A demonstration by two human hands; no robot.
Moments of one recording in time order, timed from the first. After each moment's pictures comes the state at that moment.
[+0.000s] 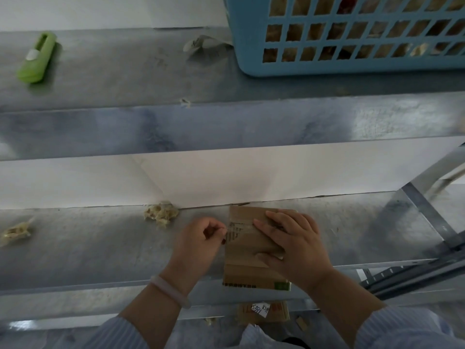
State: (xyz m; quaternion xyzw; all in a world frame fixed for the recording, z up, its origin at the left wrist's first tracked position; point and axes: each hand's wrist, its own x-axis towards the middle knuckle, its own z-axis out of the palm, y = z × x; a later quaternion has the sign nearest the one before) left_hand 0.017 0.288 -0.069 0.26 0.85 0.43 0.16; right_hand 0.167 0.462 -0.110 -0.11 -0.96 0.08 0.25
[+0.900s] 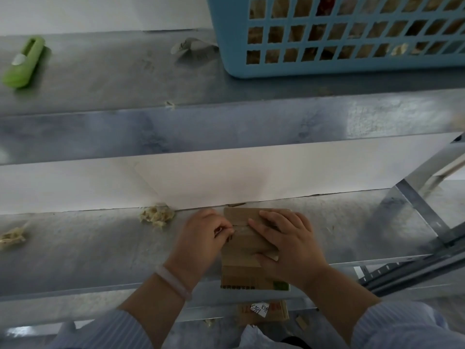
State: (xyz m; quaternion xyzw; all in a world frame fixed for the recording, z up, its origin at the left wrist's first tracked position) left_hand 0.011 0.299 -0.062 0.48 0.82 0.31 0.02; right_hand 0.168 0.460 -0.102 -0.11 -0.97 0.09 0.20
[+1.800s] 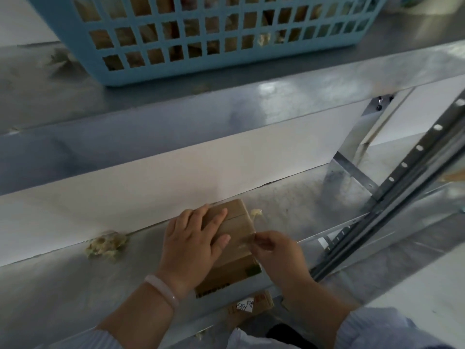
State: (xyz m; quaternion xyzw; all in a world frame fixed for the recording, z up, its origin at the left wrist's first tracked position) left_hand 0.042 0.343 -0.076 0.59 0.81 0.04 -0.06; right_hand 0.218 0.443 -0.115 -0.47 -0.72 0.47 0.19
